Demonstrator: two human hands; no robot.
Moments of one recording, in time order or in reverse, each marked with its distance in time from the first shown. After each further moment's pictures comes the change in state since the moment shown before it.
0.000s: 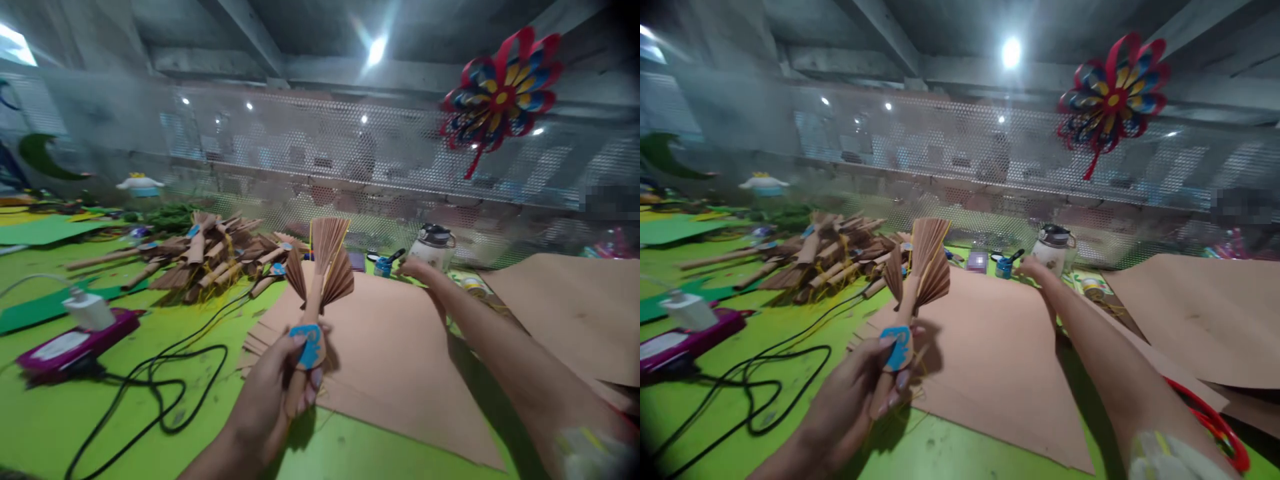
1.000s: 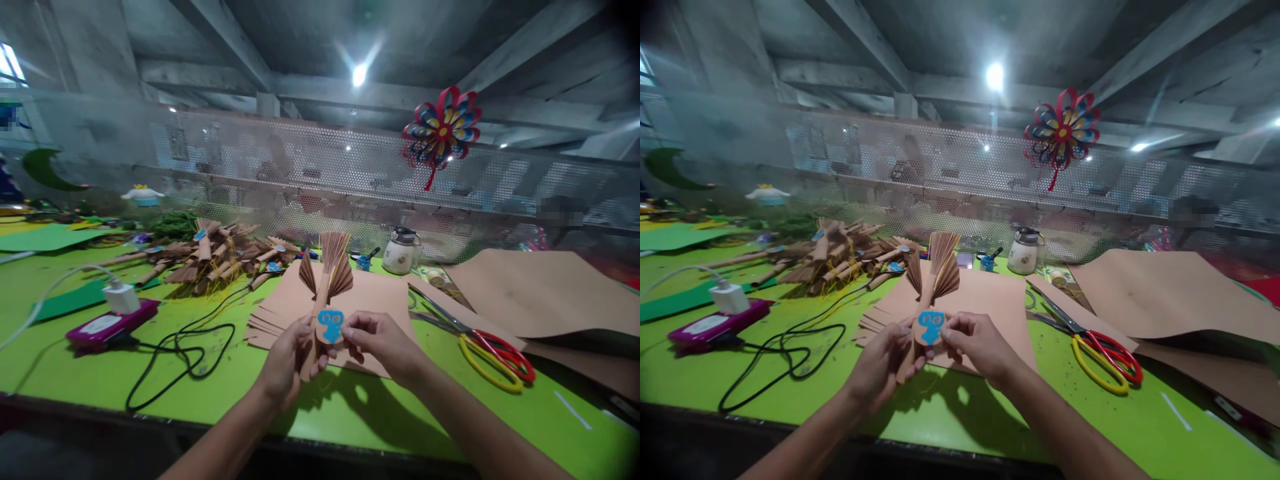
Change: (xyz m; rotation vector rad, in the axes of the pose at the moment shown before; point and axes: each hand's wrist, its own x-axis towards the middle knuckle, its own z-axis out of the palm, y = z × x) left_hand -0.031 -0.011 0.024 0.159 -0.214 0.072; right_hand -0.267 -0.063 0.013 0.802 -0.563 -0.100
